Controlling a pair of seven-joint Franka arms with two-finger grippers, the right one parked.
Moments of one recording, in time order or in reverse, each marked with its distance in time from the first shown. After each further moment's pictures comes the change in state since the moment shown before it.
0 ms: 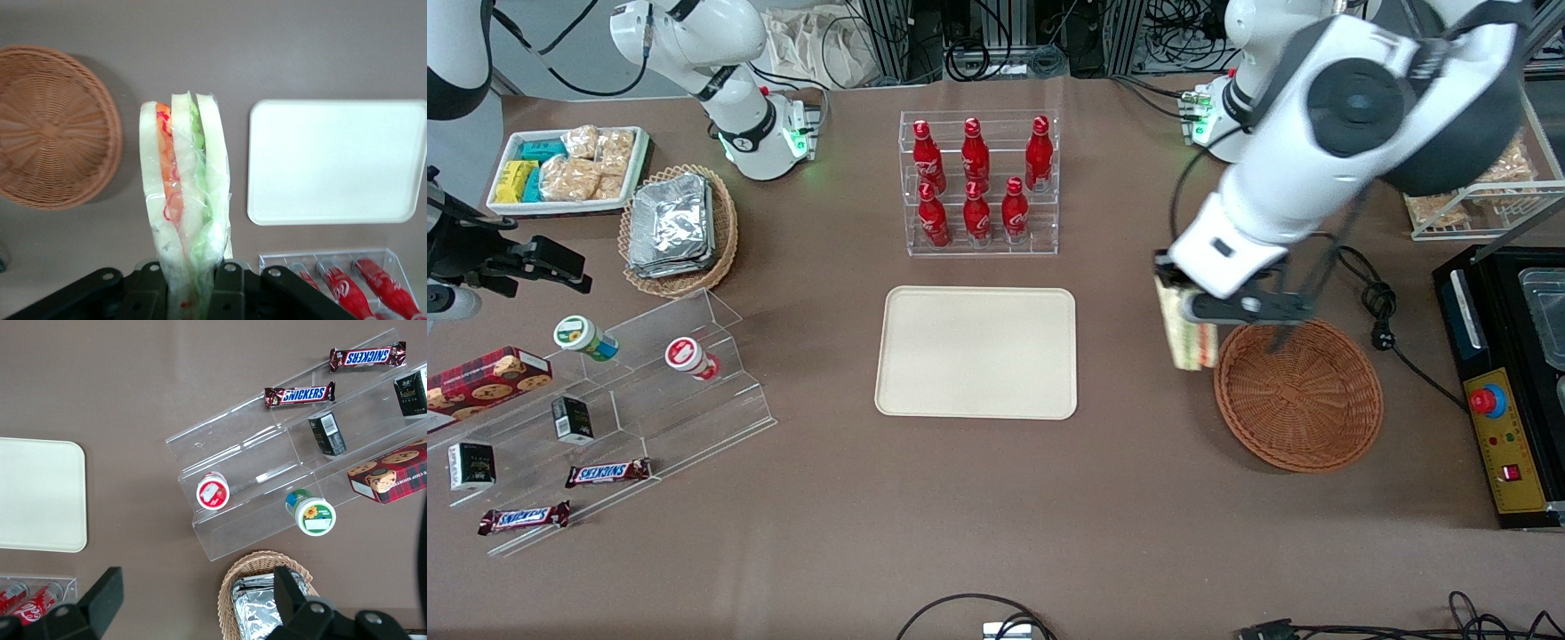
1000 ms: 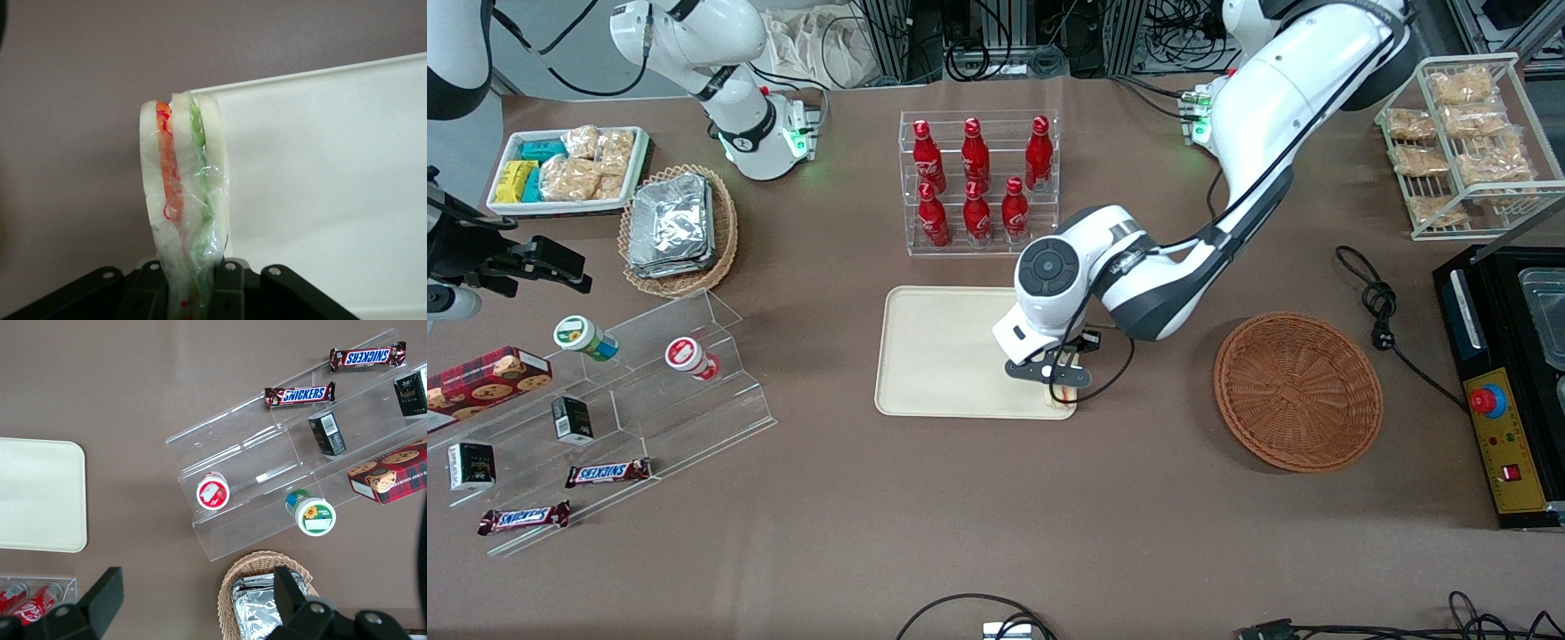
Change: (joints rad) arm -0.279 0.510 0.008 -0.014 0.451 0.304 -0.285
